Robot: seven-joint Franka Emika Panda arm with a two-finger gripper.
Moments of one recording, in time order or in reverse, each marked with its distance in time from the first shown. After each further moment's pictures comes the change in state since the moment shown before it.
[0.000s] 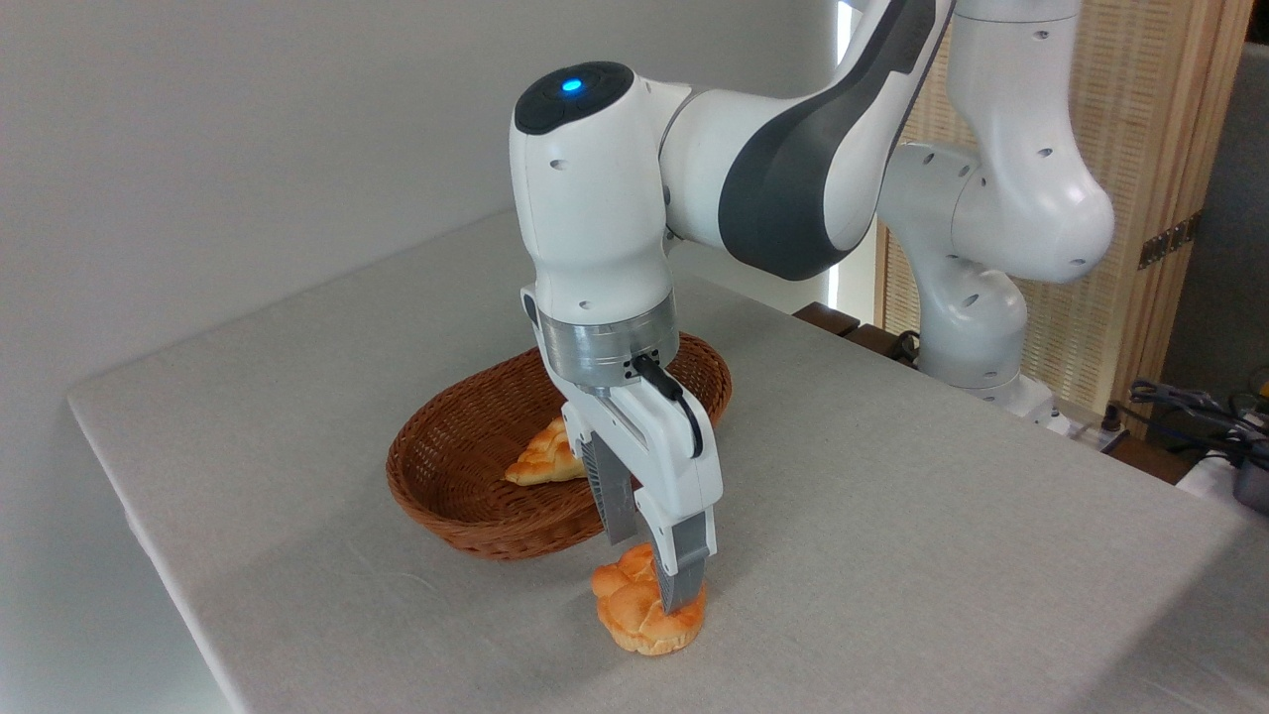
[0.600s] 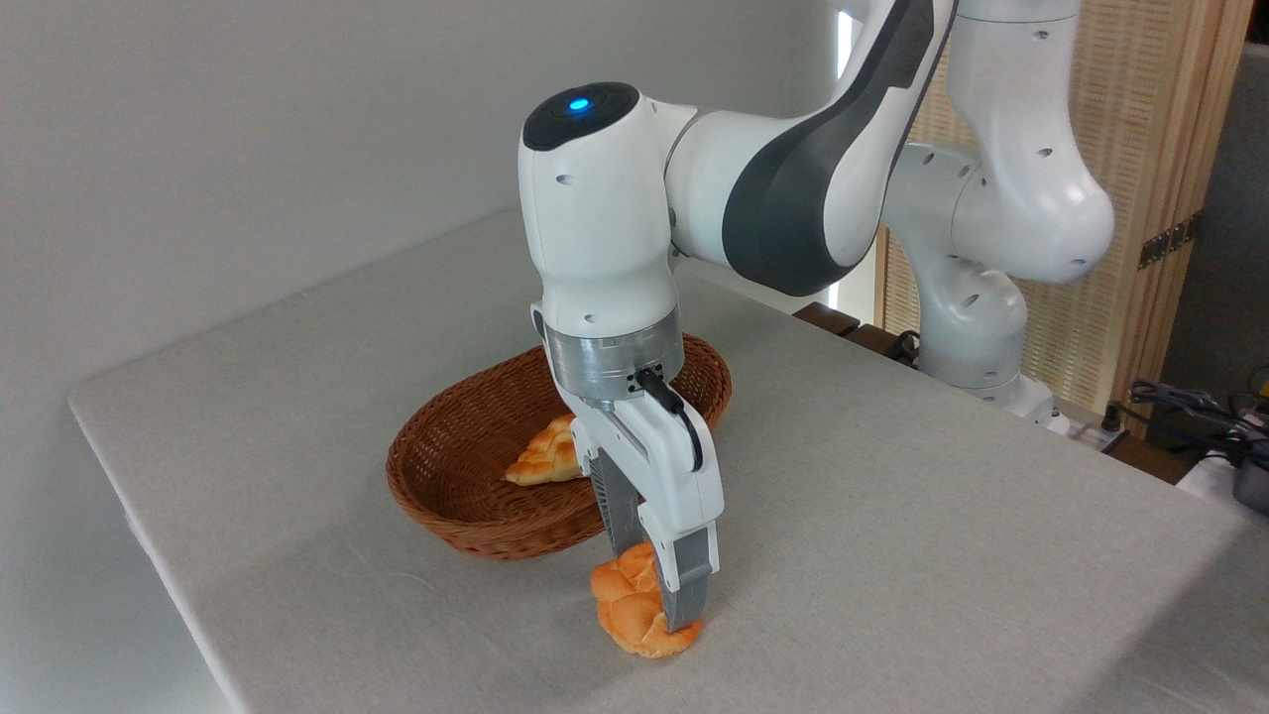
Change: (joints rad) arm 0.000 0.001 0.000 -0.038 0.038 0.068 0.010
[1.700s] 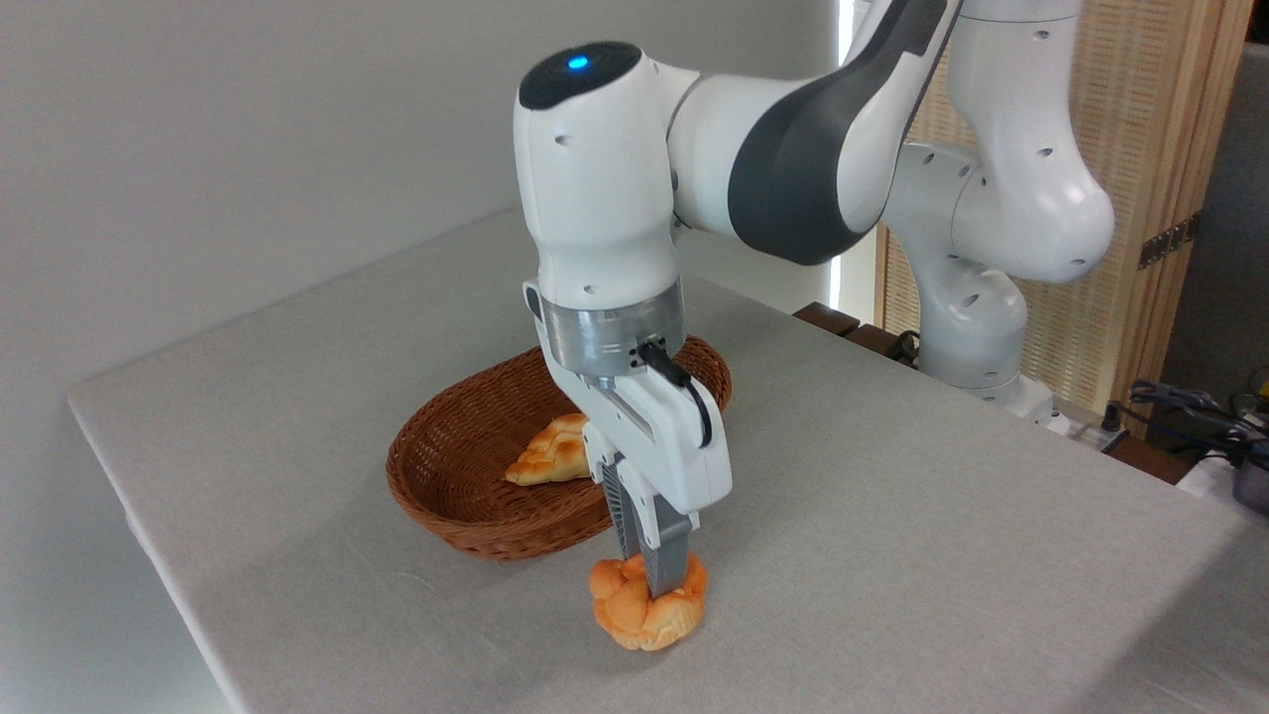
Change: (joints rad) arm 0.000 -0.004 0.019 0.079 0.000 -0.079 -0.015
